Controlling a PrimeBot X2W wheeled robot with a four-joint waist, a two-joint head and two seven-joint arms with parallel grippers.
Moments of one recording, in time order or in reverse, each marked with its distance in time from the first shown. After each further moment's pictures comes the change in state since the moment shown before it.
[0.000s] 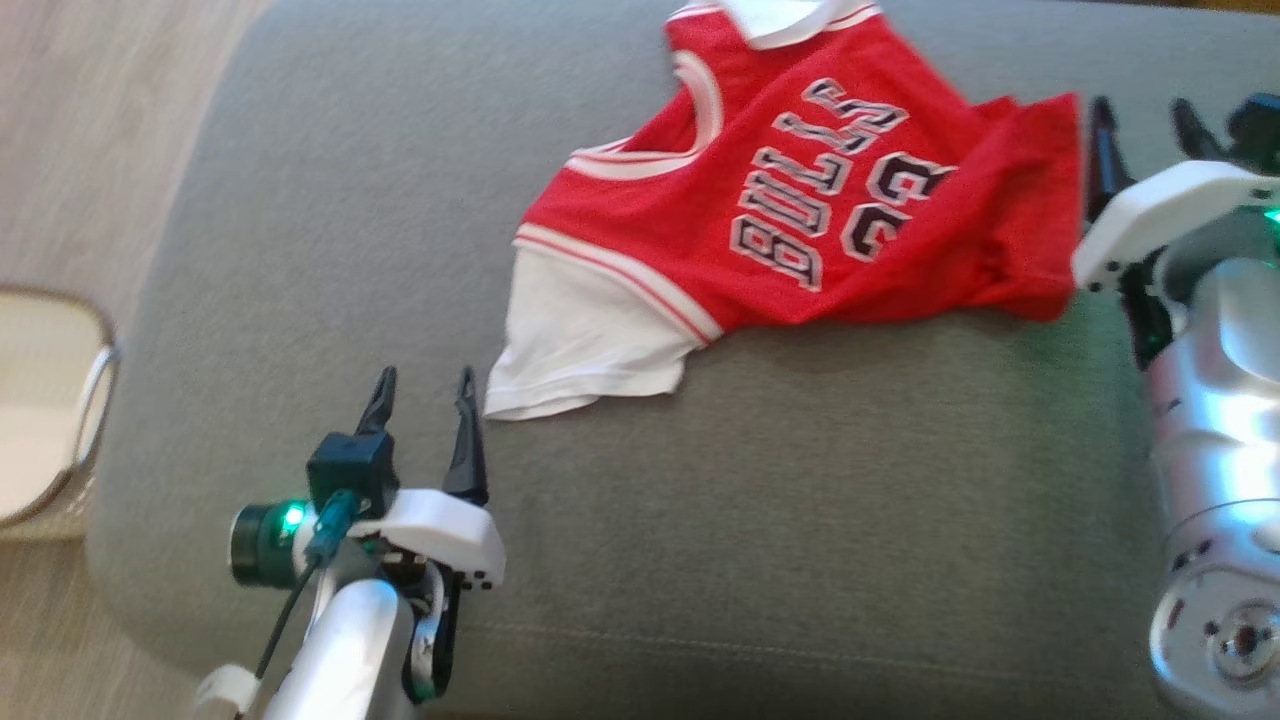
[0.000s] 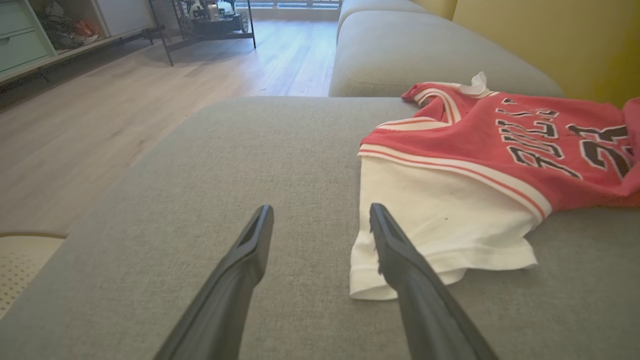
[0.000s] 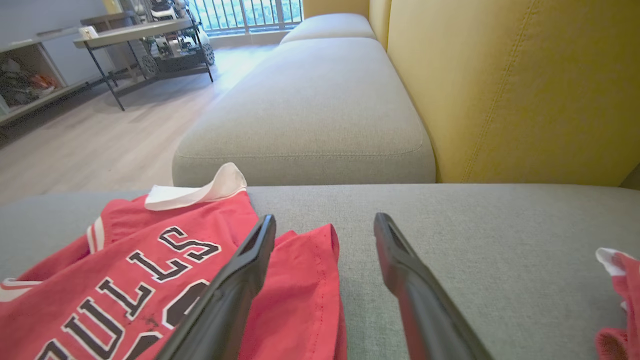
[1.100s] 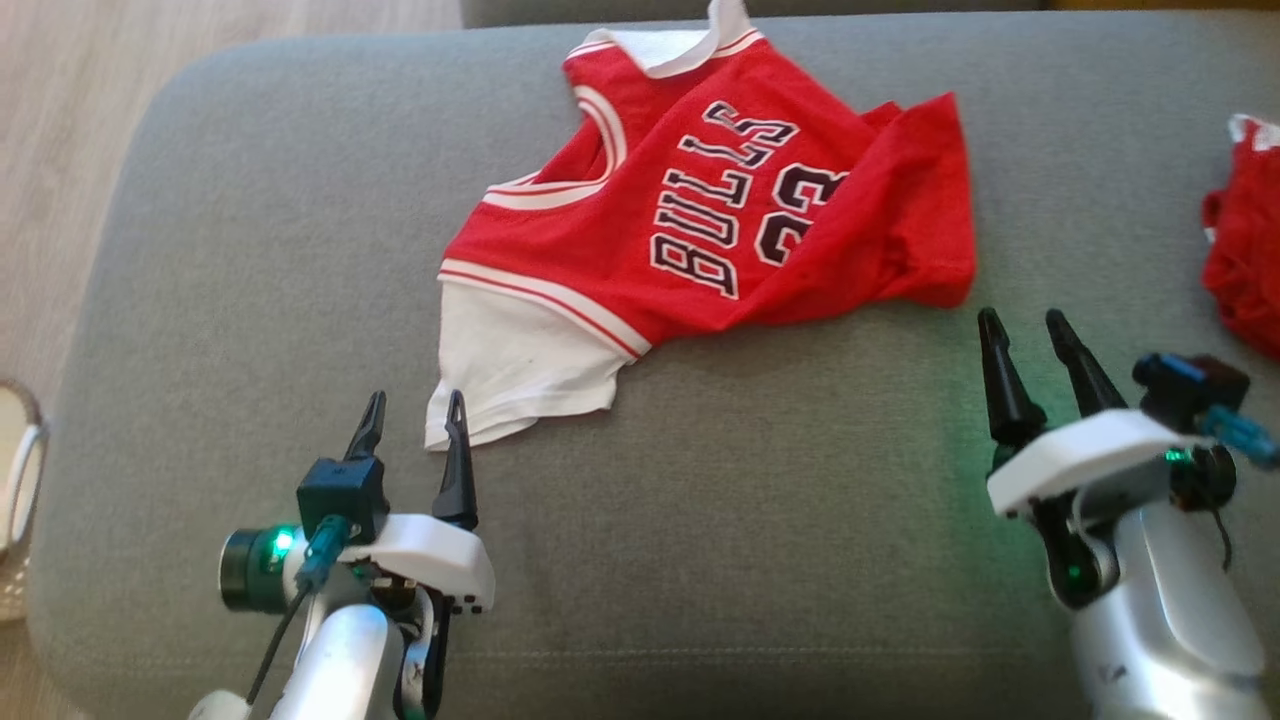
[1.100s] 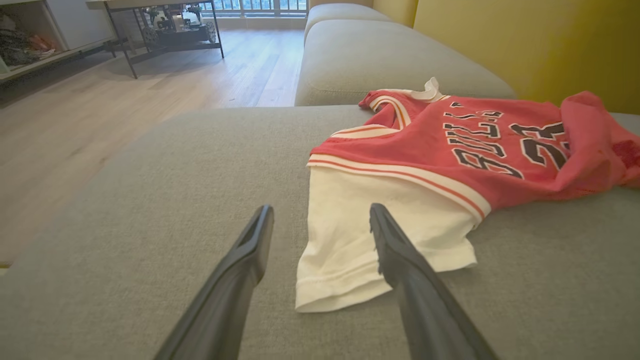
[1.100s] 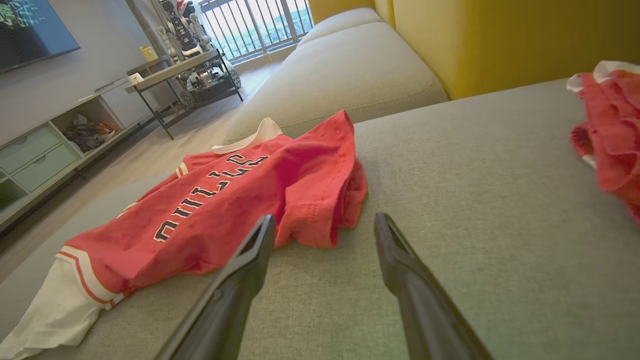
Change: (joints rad) left arm 0.054 0.001 0.040 -0.025 0.028 -0.018 0.000; right arm 0.636 0.044 0.472 -0.611 0.652 0.000 0.062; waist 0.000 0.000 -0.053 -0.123
